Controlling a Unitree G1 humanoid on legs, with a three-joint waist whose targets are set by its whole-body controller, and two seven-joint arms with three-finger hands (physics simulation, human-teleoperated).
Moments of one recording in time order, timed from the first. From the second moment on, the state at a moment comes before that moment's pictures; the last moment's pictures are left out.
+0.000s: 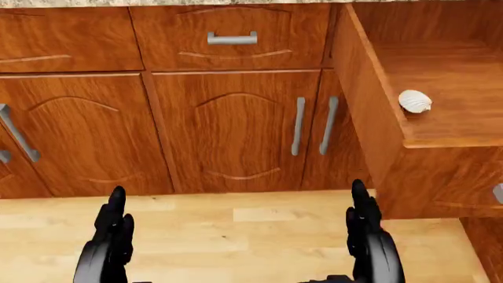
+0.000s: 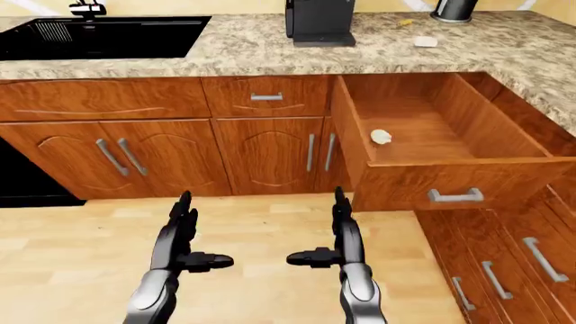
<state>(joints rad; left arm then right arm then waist) 0.03 0.02 0.04 0.09 -0.01 0.06 -0.04 0.03 -0.01 -0.04 0.09 0.01 0.06 0.04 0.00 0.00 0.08</state>
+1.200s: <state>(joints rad) 0.16 -0.02 0.08 -0.74 -0.04 0.06 0.03 0.25 0.00 0.01 -0.62 -0.12 -0.28 0.03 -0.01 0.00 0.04</state>
